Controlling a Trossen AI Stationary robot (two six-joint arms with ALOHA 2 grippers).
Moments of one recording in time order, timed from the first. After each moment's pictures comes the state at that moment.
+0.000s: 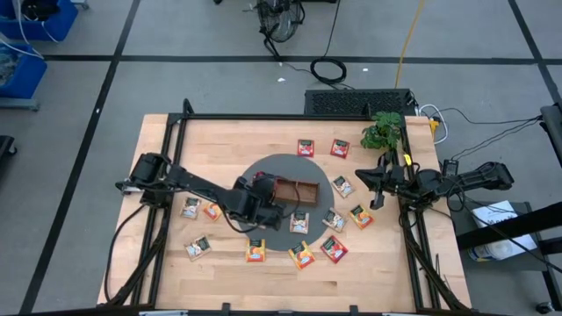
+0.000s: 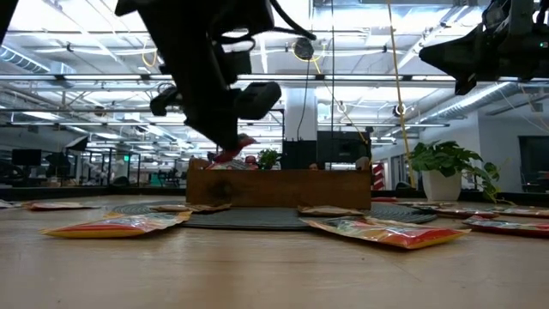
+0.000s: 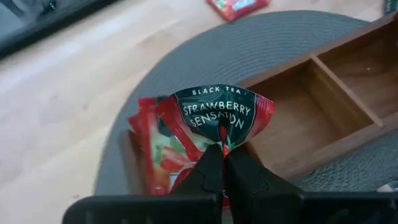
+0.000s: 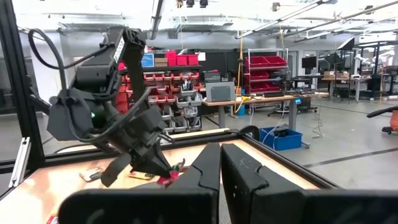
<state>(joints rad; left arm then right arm) -0.23 1.90 1.26 -0.70 -0.79 -1.12 0.21 0.19 0.01 0.38 0.47 -0.02</state>
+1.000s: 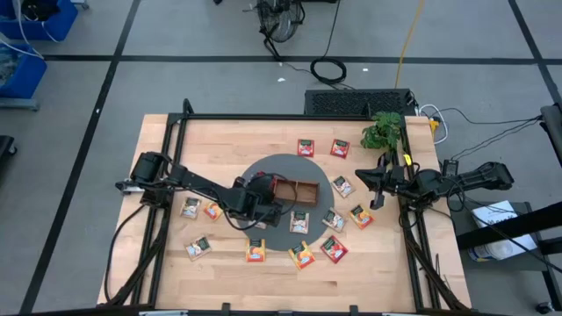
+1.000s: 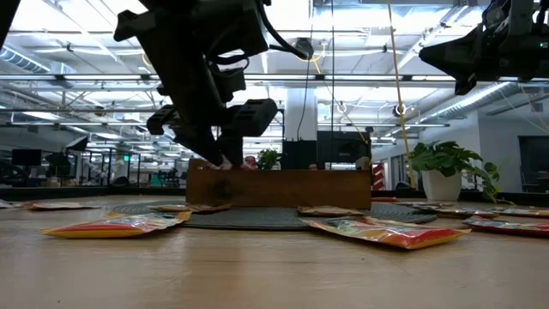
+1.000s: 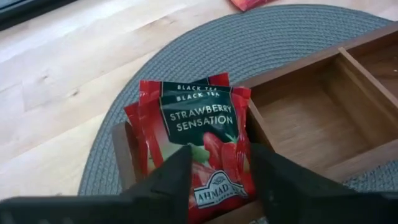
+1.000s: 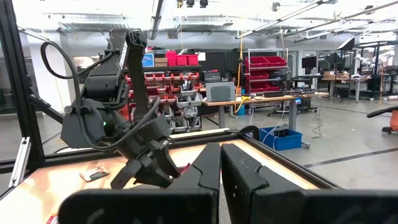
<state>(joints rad) -0.21 1.90 1.18 -0.59 -0.78 -1.14 0.21 0.19 0.02 0.38 0.47 -0.02</state>
